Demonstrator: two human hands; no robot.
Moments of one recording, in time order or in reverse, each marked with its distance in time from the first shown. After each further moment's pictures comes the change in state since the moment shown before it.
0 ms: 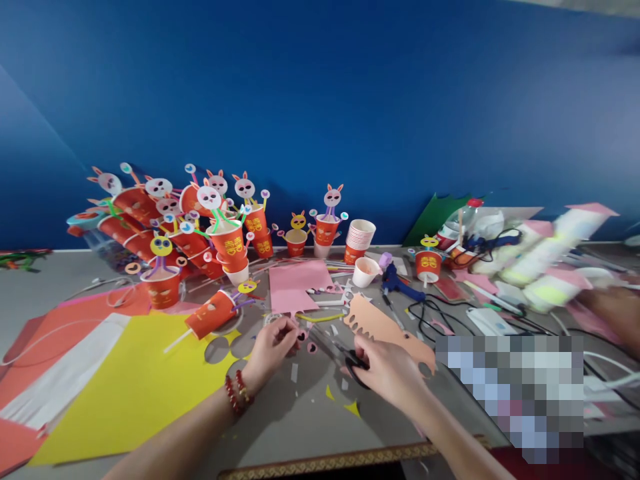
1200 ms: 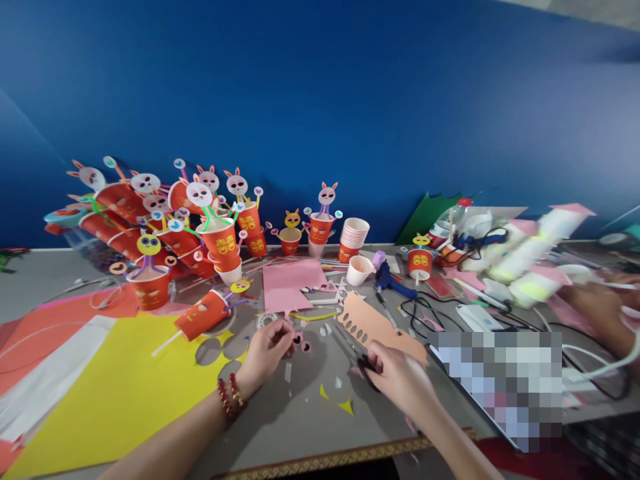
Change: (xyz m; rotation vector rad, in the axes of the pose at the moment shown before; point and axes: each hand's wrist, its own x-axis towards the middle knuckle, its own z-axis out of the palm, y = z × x) left_hand -0.003 0.000 0.001 0.067 -0.037 0.023; right_hand -0.021 0.029 0.015 0.028 0.046 0.132
